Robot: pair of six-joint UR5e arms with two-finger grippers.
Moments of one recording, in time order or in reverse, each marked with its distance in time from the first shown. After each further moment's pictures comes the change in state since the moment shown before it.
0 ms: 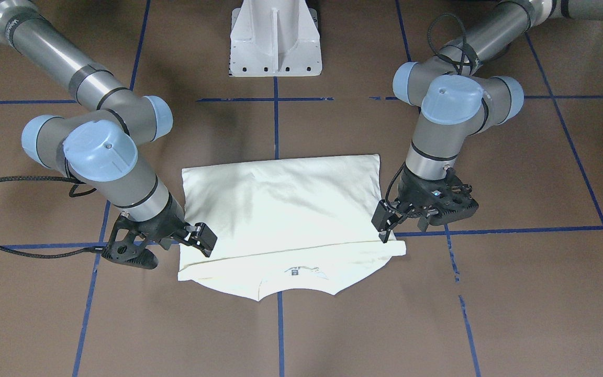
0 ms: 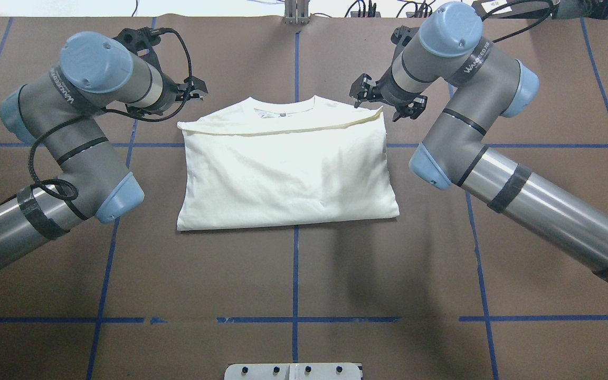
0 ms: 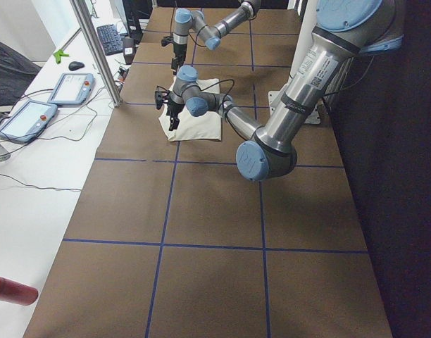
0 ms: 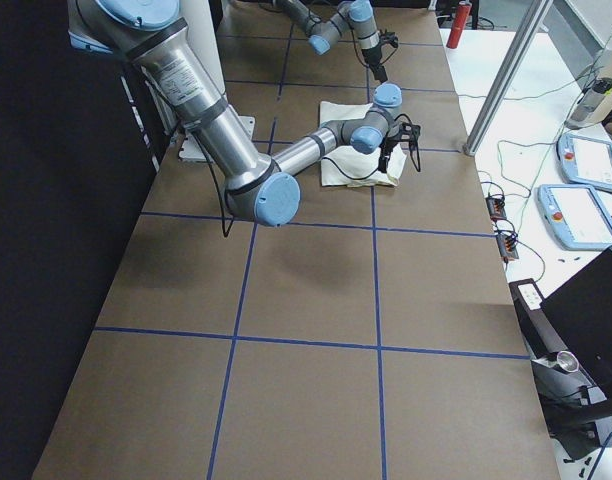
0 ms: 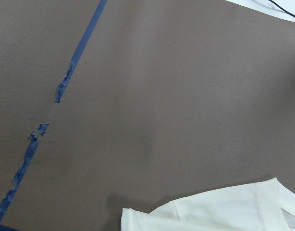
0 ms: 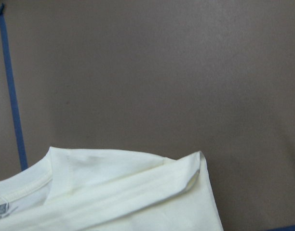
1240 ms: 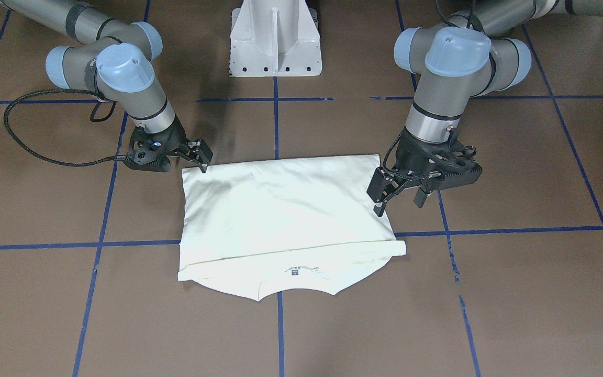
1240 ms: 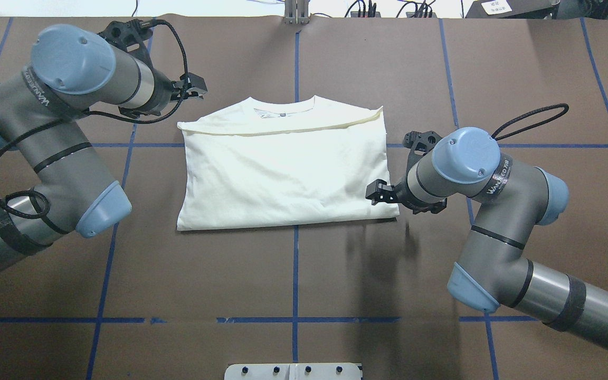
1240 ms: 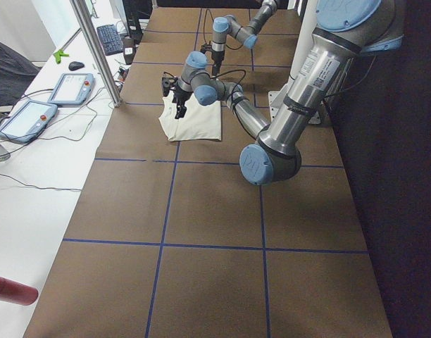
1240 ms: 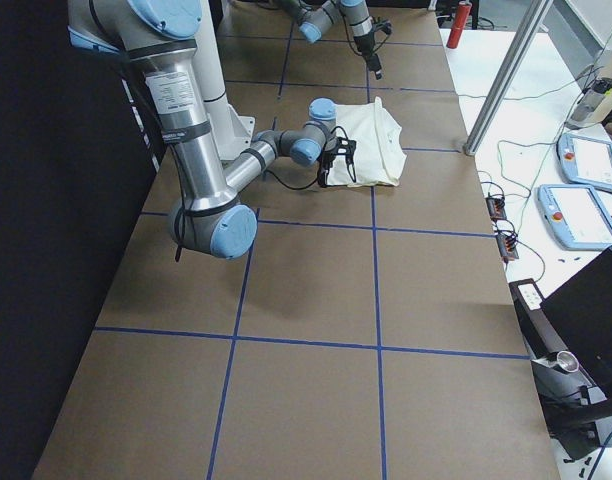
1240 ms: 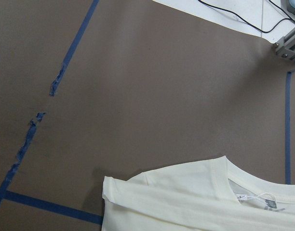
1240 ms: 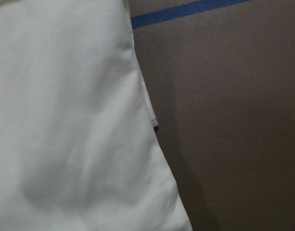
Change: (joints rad) left arm 0.007 0.030 -0.149 0.087 0.000 -0.023; right arm -0.228 -0.282 0.350 -0.134 -0.122 0.050
